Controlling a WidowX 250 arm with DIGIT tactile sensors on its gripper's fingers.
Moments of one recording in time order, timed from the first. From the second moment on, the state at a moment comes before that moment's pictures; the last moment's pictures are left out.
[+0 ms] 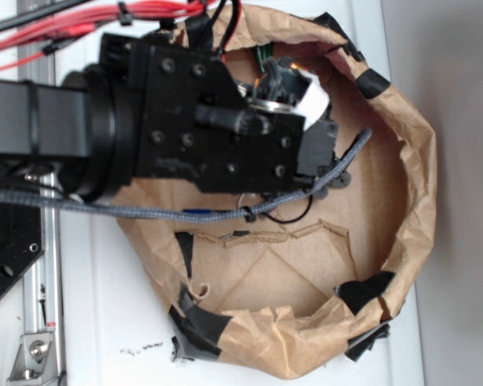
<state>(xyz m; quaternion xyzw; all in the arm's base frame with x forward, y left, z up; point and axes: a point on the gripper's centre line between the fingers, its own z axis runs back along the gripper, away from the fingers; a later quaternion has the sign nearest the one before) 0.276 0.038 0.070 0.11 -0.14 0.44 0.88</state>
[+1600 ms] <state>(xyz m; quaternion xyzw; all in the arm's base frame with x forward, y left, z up) 0.308 0.055 0.012 0.06 -0.12 0.48 0.87</state>
